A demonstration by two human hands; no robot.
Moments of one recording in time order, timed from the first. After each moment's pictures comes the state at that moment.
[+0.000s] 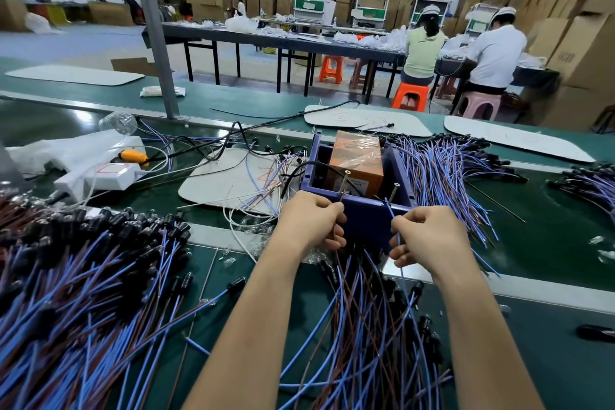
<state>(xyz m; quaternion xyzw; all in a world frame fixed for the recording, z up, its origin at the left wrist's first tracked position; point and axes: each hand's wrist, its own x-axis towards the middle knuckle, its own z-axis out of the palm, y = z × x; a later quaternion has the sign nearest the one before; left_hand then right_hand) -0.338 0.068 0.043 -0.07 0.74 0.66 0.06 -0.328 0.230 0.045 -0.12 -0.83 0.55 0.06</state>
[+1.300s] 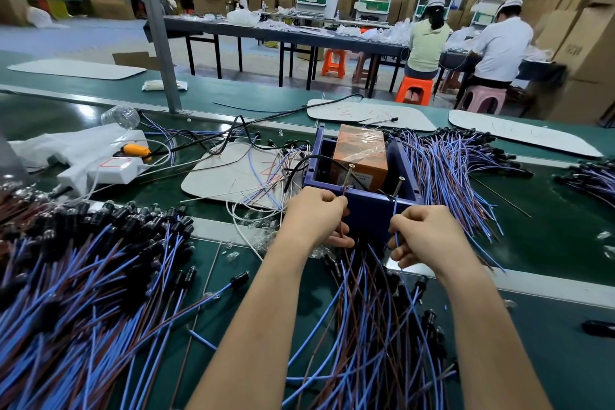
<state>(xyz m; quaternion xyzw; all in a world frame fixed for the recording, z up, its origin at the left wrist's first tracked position) -0.342 0.069 0.037 -0.07 0.74 0.66 0.08 -0.333 0.233 0.036 -0.09 -0.84 0.54 0.00</state>
